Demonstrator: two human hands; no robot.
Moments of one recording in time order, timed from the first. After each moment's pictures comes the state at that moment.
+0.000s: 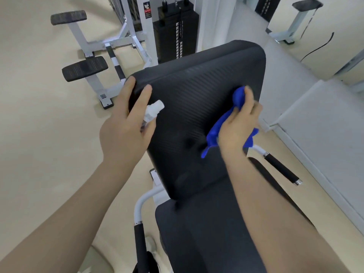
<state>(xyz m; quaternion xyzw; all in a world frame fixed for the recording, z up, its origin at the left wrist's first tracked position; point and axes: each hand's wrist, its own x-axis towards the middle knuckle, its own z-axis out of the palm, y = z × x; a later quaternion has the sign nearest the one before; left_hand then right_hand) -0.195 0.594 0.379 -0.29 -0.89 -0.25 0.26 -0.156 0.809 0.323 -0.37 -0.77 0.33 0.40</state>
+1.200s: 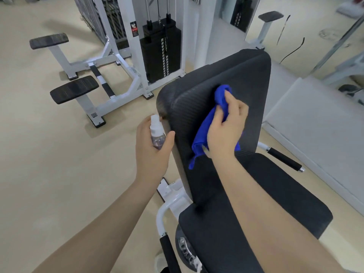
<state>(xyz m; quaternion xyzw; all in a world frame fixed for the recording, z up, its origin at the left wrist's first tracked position) -0.201 0.554 0.357 -0.13 -0.77 -0.62 -0.04 -0.171 0.698 0.363 -0.33 -0.73 0.38 0.46</state>
